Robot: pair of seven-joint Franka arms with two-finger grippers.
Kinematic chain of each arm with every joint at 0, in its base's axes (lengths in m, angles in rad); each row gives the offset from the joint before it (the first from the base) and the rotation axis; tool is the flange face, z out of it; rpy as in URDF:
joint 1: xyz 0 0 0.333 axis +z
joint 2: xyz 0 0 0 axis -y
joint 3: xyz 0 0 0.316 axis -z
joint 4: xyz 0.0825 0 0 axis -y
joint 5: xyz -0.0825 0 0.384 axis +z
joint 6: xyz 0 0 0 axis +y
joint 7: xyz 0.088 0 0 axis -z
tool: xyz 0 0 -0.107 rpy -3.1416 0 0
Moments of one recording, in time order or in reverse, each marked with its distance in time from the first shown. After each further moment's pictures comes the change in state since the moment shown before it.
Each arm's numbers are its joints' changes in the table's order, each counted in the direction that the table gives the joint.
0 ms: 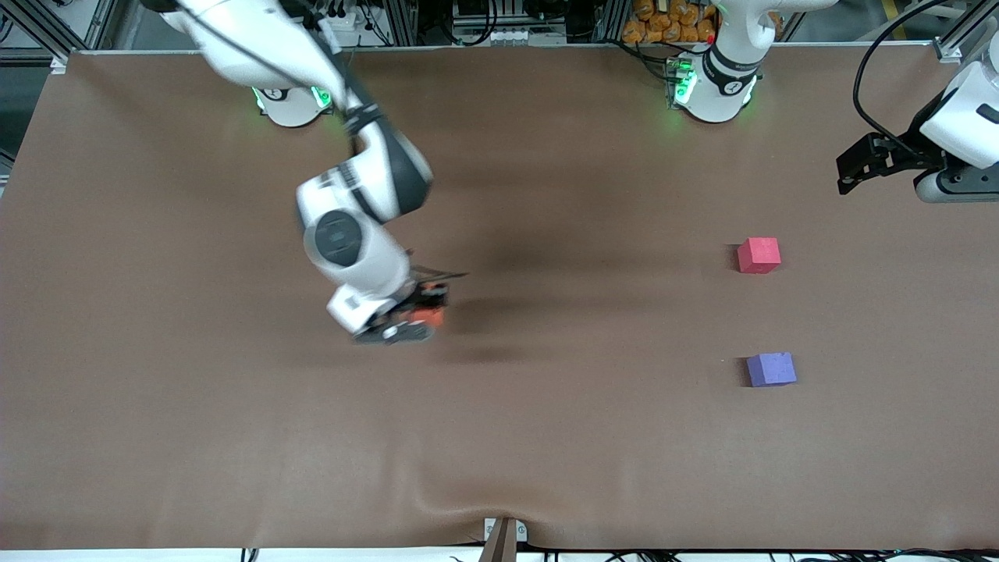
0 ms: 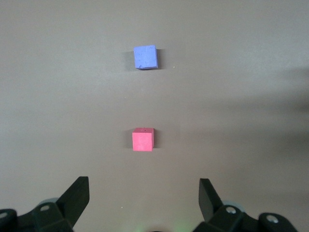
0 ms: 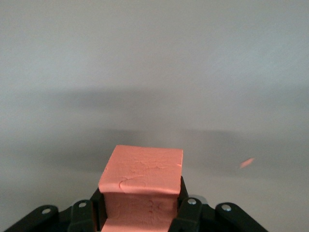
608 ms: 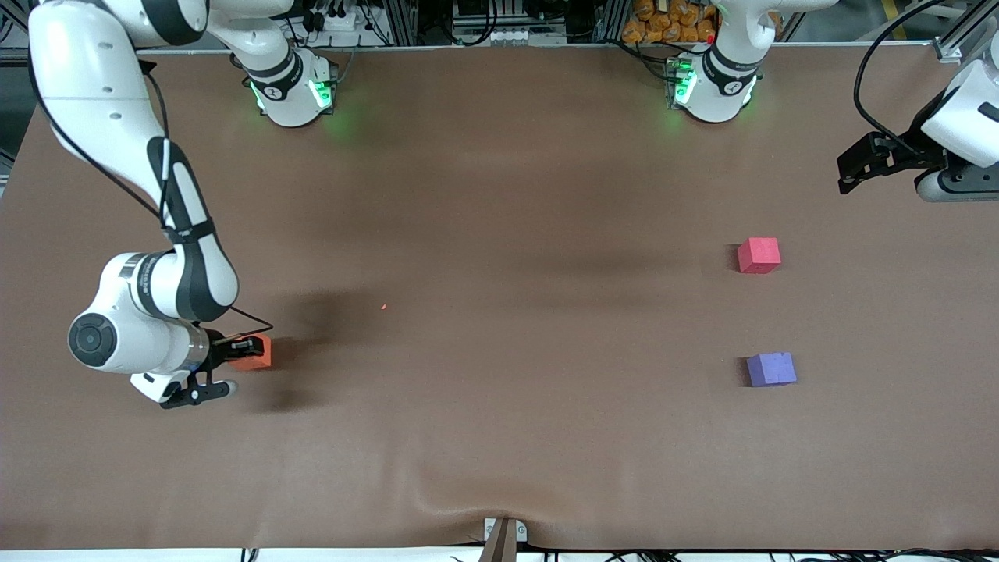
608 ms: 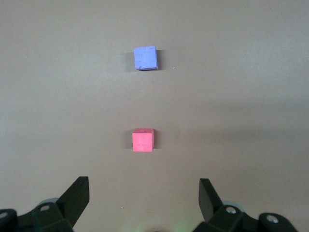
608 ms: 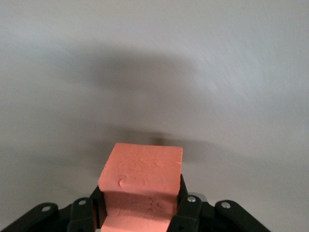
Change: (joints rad) left arm -0.001 0.001 0.000 0.004 0.000 0.000 0.000; right arm -0.542 -0.059 0.006 -0.016 -0.137 0.013 -0.736
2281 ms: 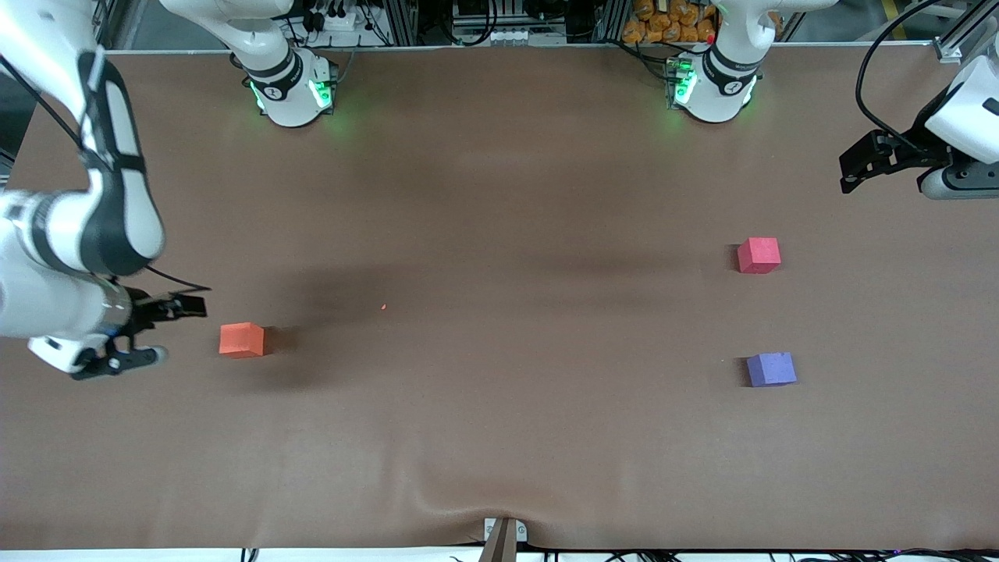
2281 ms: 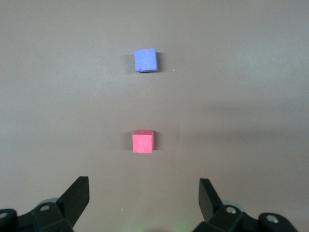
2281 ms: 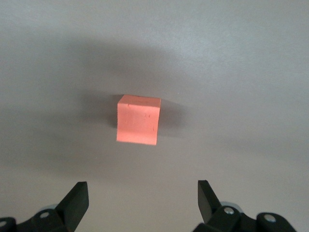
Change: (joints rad) left arm 0.000 0.001 0.000 0.009 0.000 0.000 0.000; right arm -0.095 0.165 0.007 -0.035 -0.126 0.248 -0.012
